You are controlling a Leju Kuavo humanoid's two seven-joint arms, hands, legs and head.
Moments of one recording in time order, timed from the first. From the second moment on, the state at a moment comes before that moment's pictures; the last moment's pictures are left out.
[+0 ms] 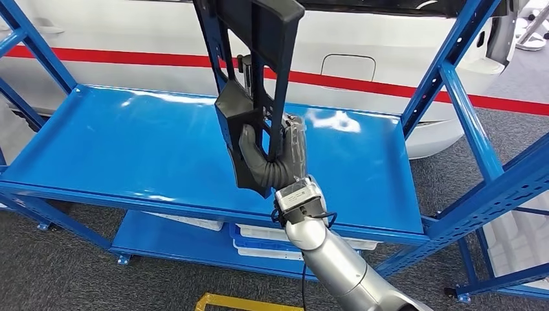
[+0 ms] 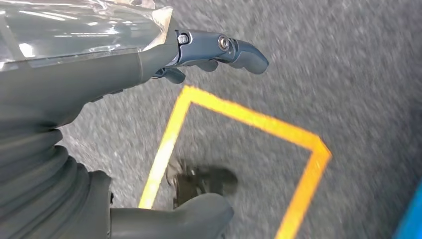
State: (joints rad) left arm -0.10 -0.02 -0.18 -0.18 0.26 0.29 -0.39; right arm -0.46 0.08 0.61 -1.49 0.16 -0.50 -0.53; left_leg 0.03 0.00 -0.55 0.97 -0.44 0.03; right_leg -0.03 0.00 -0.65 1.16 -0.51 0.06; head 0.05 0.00
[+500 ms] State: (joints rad) left arm -0.10 0.00 -0.16 -0.18 0.29 0.16 -0.47; right arm -0.45 0.09 0.60 -1.49 0.20 -0.46 -0.52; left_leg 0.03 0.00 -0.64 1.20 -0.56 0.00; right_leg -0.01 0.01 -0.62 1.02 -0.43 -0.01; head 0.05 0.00
